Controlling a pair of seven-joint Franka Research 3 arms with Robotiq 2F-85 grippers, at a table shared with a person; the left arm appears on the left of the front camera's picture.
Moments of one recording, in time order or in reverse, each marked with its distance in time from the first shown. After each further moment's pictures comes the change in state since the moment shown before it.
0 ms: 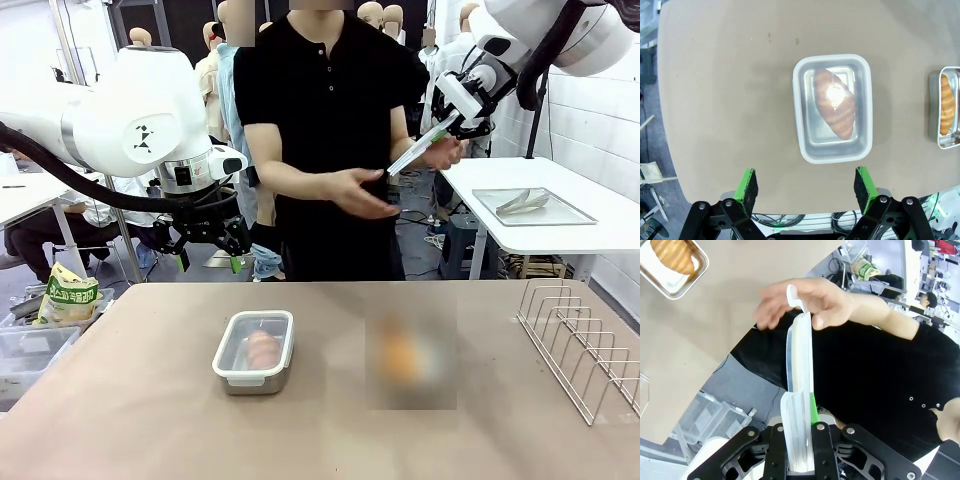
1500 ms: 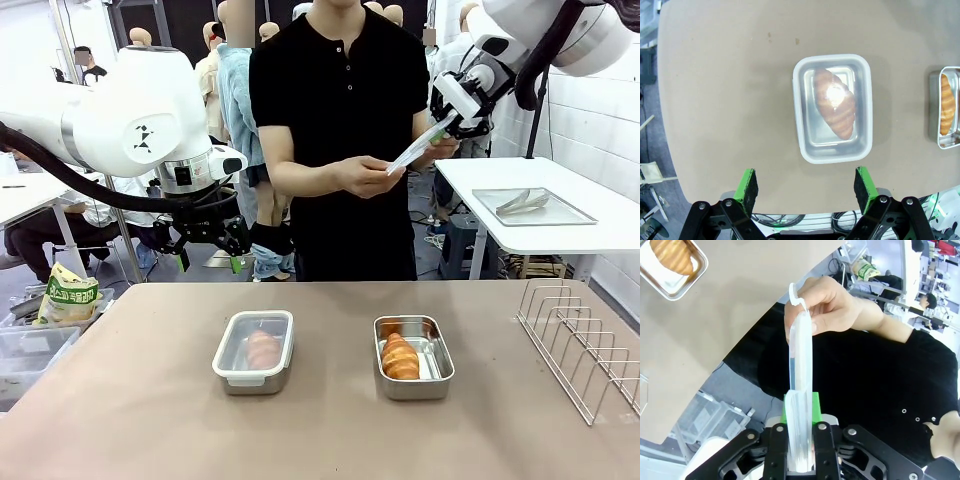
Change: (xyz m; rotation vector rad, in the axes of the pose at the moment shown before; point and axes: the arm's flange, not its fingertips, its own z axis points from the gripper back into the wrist) left arm 0.000 0.000 0.000 0.000 0.000 0.000; right arm 0.004 -0.004 0.001 -0.003 0.001 0.008
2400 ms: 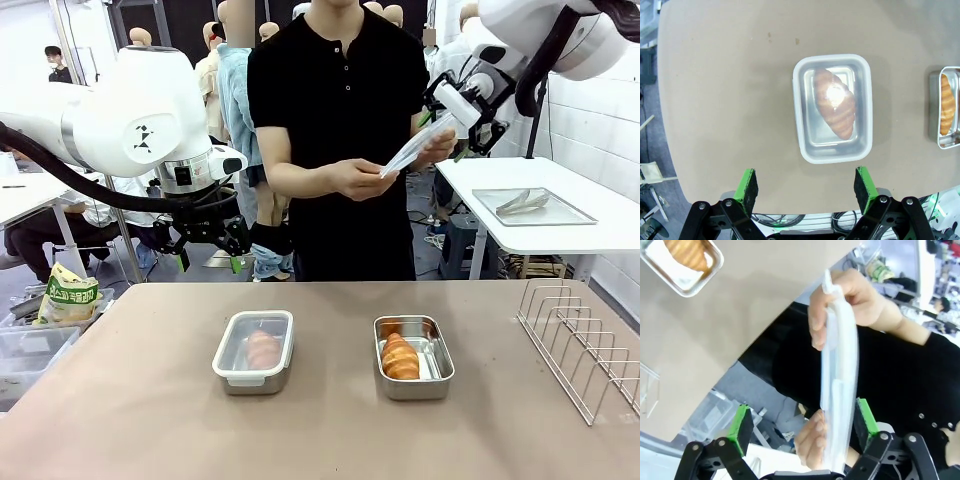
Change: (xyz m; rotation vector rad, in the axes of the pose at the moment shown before) left arm 0.000 0.000 0.000 0.000 0.000 0.000; right arm -0.003 0.009 -0.017 0.091 -0.012 -0.003
